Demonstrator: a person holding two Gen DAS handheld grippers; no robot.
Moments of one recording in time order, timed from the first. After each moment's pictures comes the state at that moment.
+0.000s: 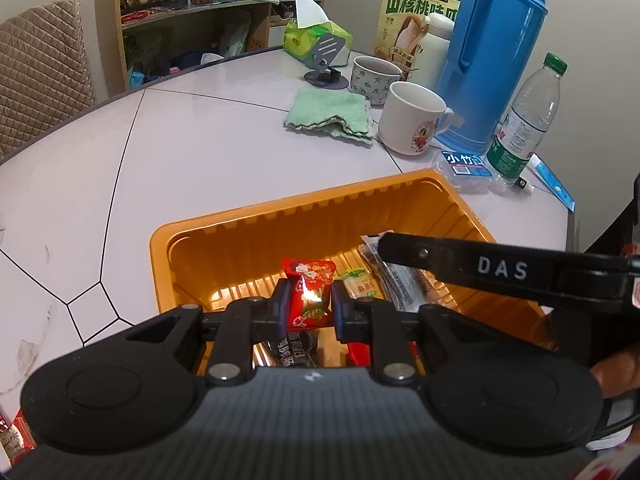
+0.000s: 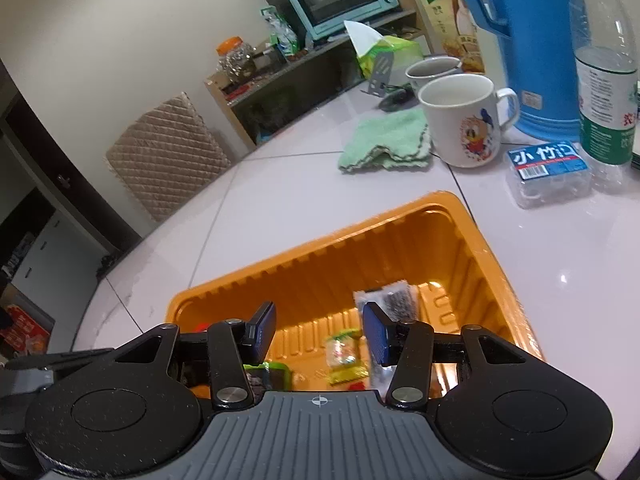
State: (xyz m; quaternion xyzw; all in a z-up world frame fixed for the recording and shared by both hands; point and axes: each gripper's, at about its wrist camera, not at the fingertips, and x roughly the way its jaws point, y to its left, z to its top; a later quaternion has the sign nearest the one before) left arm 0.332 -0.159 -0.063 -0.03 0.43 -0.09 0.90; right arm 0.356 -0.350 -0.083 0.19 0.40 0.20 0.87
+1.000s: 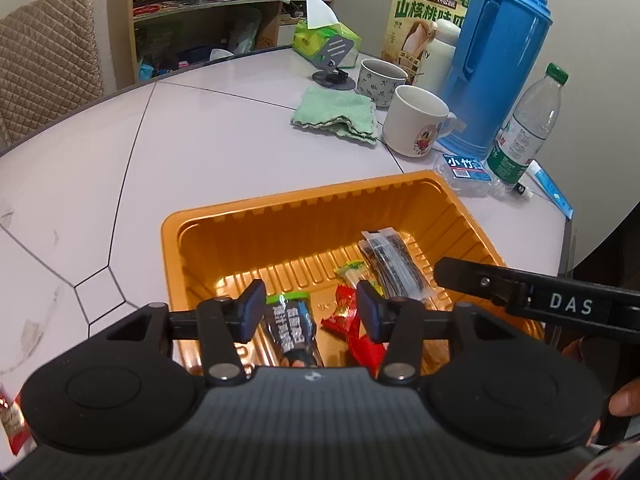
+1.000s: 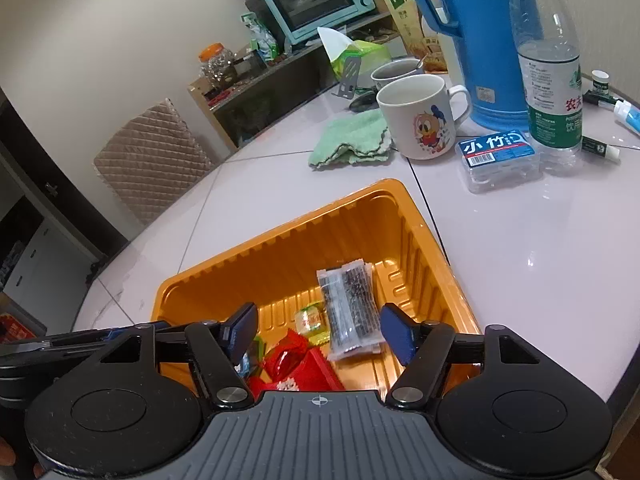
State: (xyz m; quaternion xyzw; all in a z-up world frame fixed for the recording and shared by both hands) left arm 0.316 -0.152 -0.054 -0.05 0.43 -0.08 0.90; right arm 0.323 -0.381 -0.074 0.20 0.40 0.18 0.88
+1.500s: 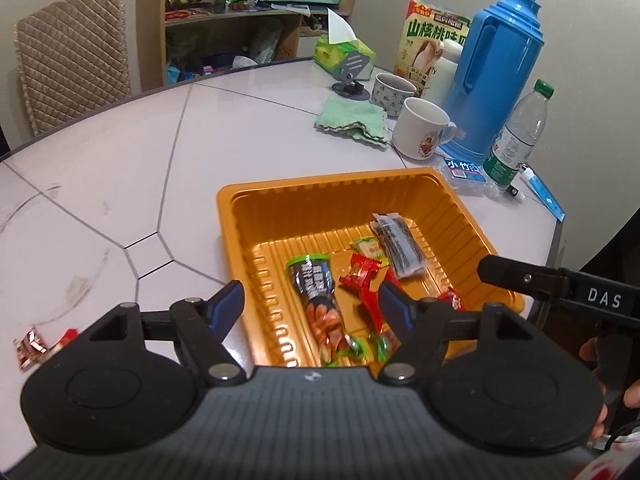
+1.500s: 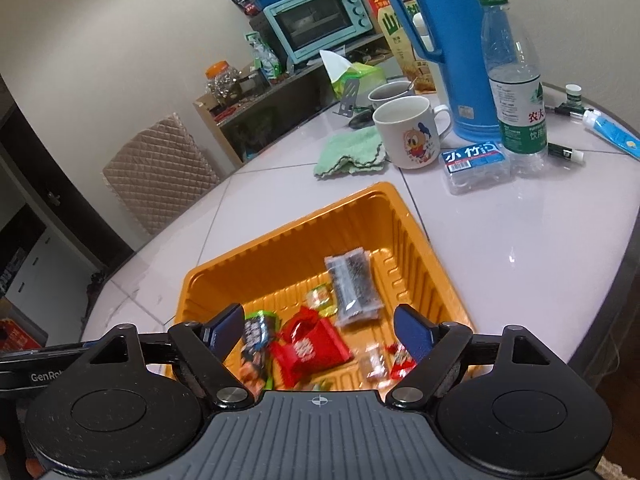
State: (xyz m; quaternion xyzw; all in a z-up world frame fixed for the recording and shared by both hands) left arm 0.249 -0.126 -0.024 -0.06 0.42 -0.06 0.90; right arm 0.264 -0.389 -0.045 0.20 0.38 0.17 0.89
